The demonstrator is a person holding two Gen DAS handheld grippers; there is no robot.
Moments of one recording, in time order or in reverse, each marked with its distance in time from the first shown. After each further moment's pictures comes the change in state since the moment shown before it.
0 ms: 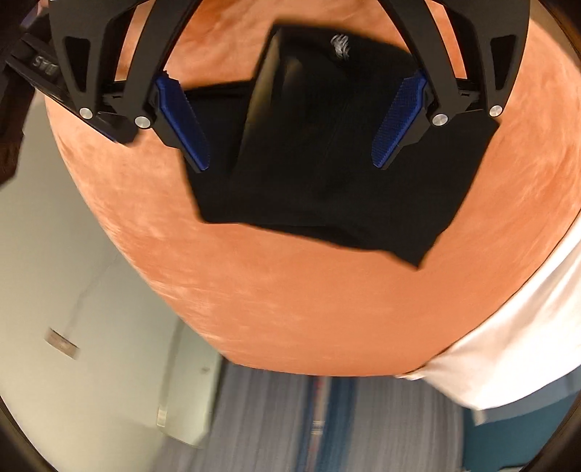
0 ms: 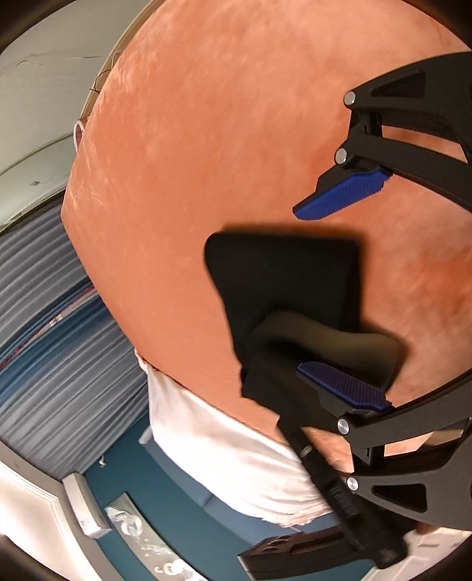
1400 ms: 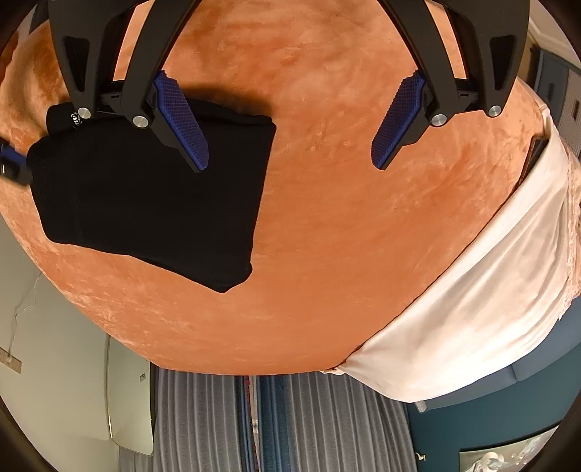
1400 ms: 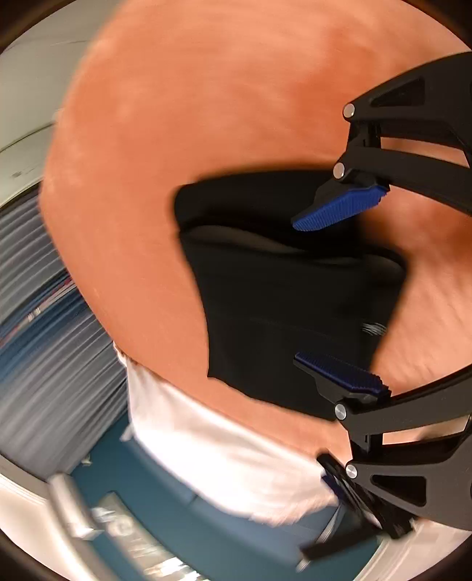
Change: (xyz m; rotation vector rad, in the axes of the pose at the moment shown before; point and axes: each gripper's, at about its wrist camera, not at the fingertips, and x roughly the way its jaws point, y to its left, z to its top) left arm -0.051 0.144 -0.052 -0.006 0.009 0.349; right arm 0.042 0.021 -0.038 0.038 0.166 0.072
